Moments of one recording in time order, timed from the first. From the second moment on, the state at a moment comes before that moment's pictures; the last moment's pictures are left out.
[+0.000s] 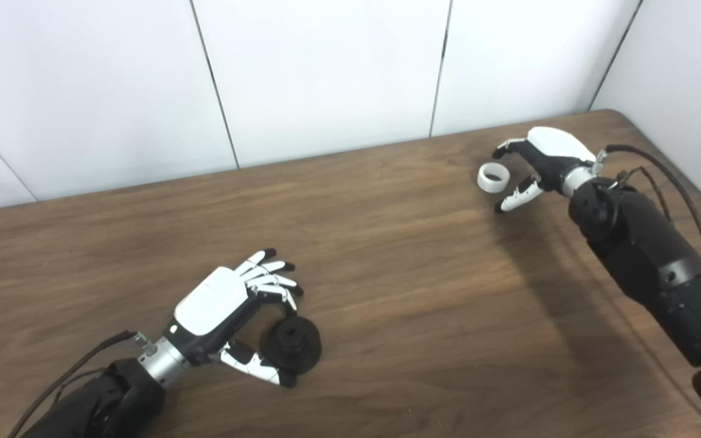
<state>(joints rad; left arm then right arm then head) -0.44 0.56 -0.80 0.27 0.58 -0.47 0.26 -0.51 -0.65 0.21 0.29 -0.71 0.28 0.26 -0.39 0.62</state>
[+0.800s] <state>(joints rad) -0.39 0.55 -0.74 0.20 0.59 -0.46 0.18 -0.55 -0.64 0.23 0.31 -0.70 0.29 0.33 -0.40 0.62</state>
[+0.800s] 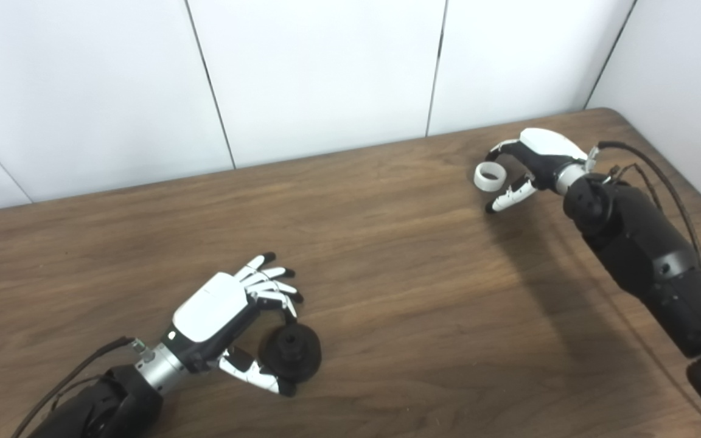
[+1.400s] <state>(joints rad) -0.36 0.55 -0.71 0.17 0.60 -0.46 0.17 -0.61 -0.63 0.25 0.35 -0.69 0.36 0.37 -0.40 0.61</state>
